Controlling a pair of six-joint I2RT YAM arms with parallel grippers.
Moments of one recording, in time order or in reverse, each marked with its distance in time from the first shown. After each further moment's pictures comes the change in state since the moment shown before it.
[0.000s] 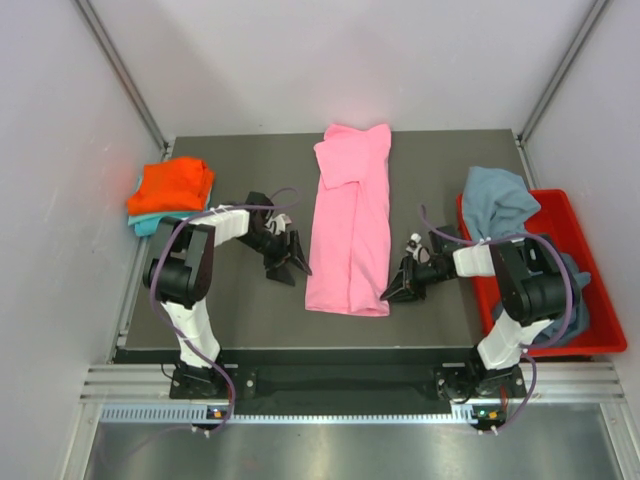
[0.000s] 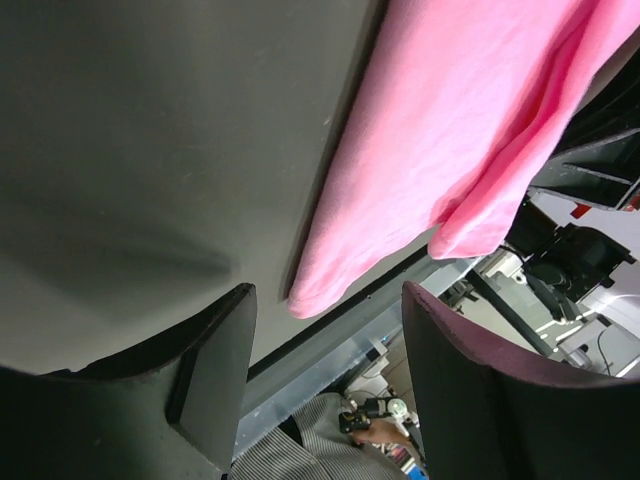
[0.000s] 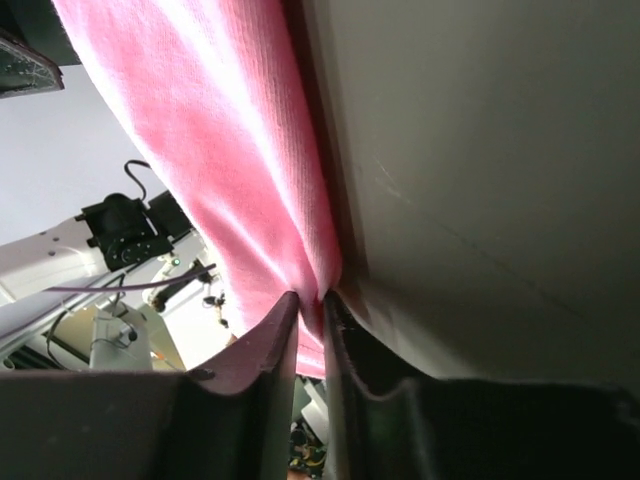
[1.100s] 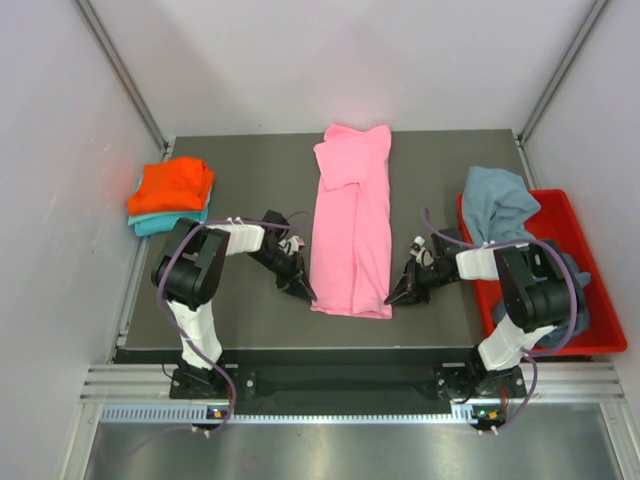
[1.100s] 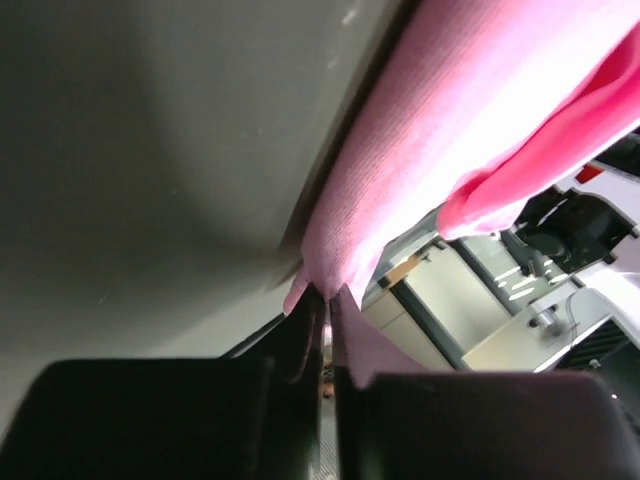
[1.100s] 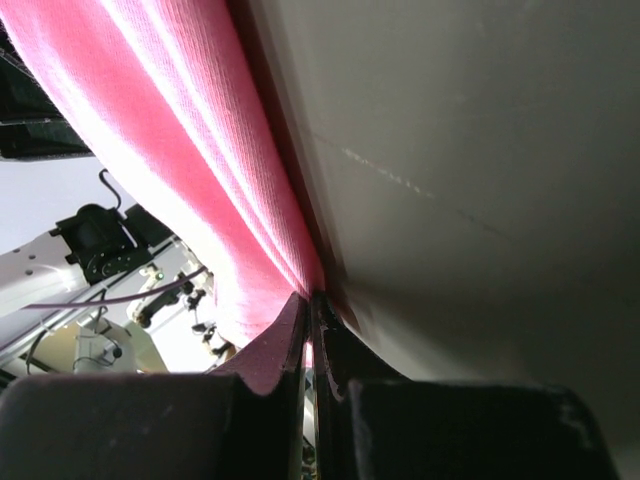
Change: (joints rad) left arm -0.117 0.014 -0.138 0.092 0.083 -0.138; right arm -0.014 -0.045 -0.026 -0.053 0.060 -0.023
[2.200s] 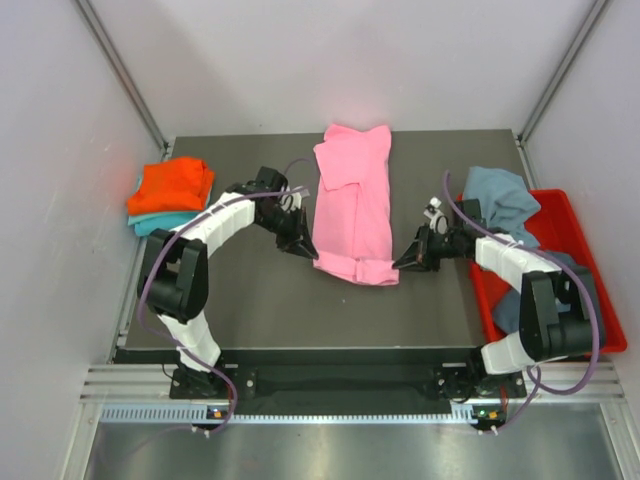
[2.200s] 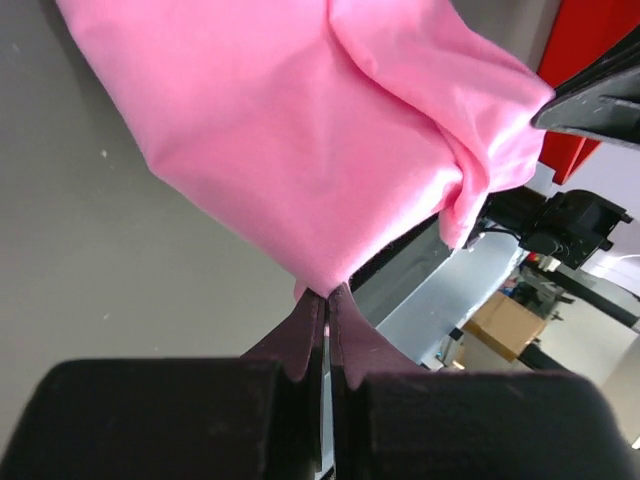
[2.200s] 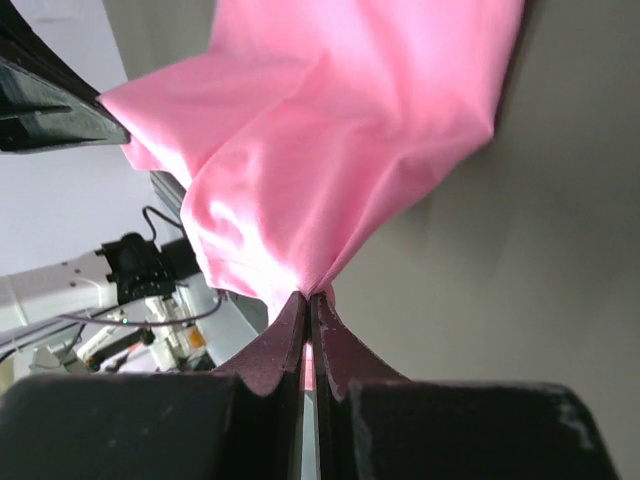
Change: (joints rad) left arm 0.011 -0.124 0.287 -0.143 -0.092 0.174; right arm -0.082 -0.197 0.162 -0.137 0.023 -0.085
